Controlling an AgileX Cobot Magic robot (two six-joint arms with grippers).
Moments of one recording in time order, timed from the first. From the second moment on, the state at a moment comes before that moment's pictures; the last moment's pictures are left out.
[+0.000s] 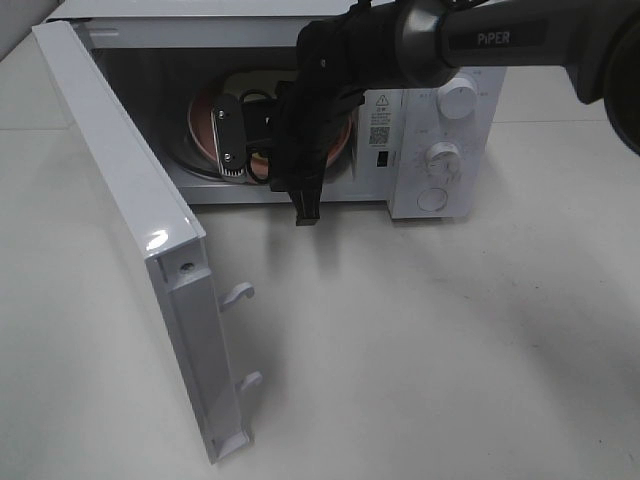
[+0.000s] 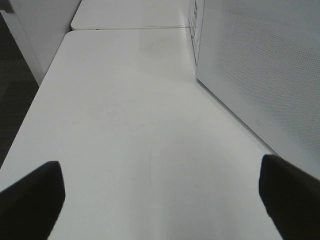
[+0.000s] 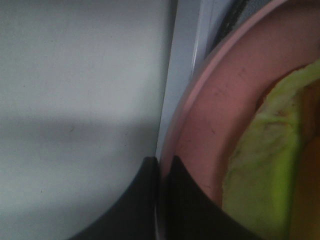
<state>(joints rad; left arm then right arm) 0.01 0.00 -0.50 -0.03 1.04 0.04 0.61 2.30 -1.80 -0.04 0.56 -1.15</state>
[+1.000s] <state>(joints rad) 0.01 0.00 -0.50 -0.03 1.04 0.04 0.60 2.15 -1.76 0.10 0.76 -1.49</state>
